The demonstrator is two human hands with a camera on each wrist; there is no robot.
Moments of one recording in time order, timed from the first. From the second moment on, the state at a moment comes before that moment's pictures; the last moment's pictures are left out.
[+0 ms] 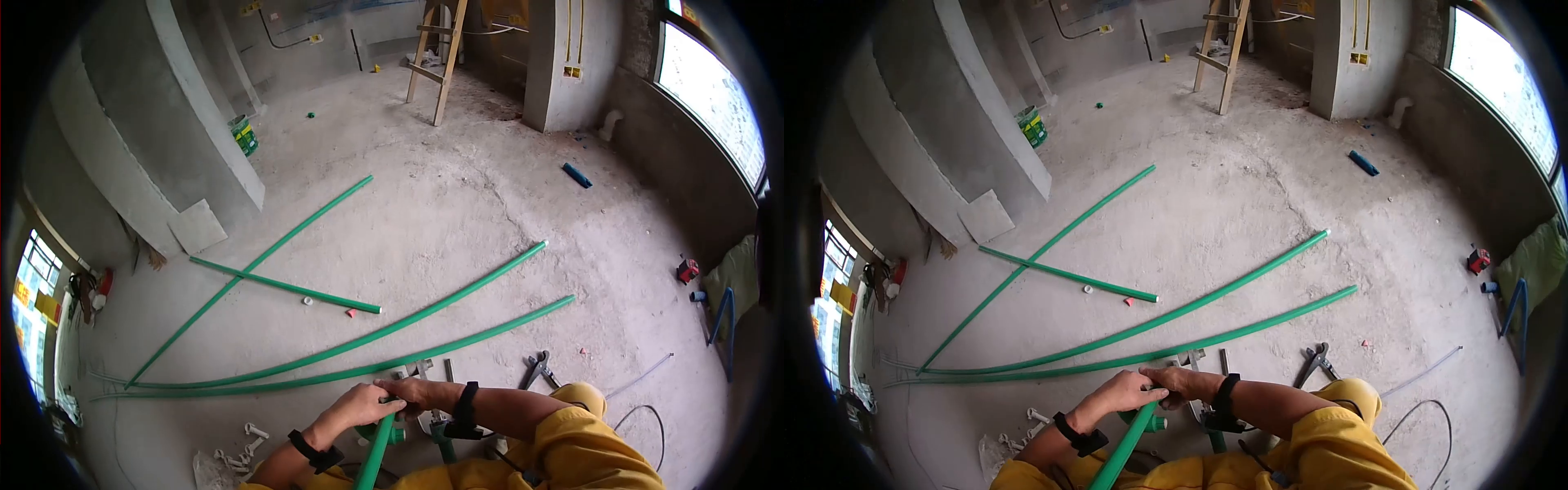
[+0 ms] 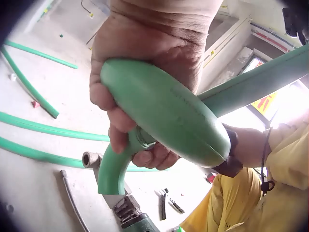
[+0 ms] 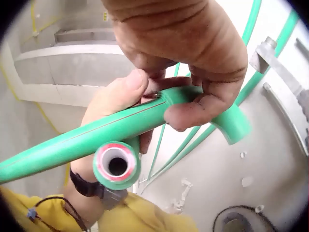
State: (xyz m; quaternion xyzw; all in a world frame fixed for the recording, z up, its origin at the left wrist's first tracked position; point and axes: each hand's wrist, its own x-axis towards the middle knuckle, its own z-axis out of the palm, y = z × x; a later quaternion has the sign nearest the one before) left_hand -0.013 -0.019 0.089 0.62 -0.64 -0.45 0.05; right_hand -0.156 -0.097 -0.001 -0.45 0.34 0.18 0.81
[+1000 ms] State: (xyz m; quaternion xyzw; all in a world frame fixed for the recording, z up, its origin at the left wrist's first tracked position) left_hand -0.069 -0.047 0.272 0.51 -0.73 -0.28 0.37; right_hand -0.194 -0.205 0.013 -0.39 0.34 0.08 0.85
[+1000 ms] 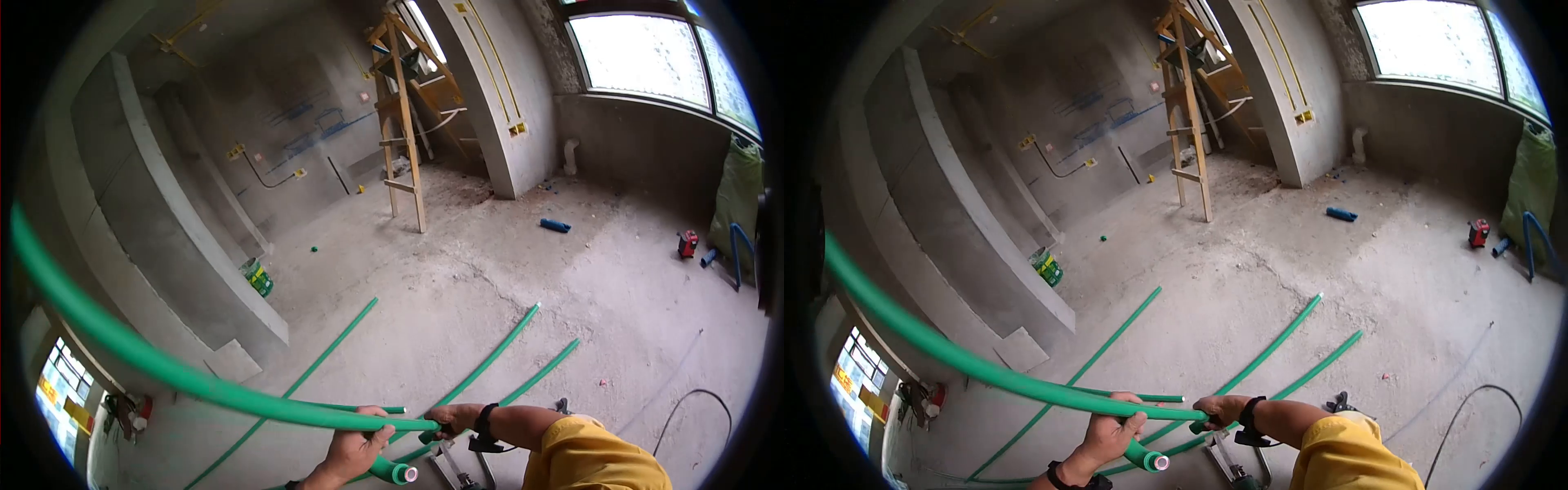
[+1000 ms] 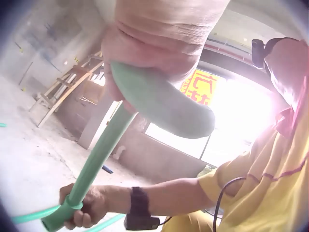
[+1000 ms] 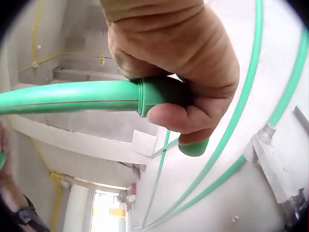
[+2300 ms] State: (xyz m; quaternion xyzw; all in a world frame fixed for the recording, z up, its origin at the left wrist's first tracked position) left_hand 0.002 0.038 0.085 0.49 -0.57 -0.66 -0.02; right_hand -0.262 -0.221 0.004 -0.60 0.40 0.04 0.69
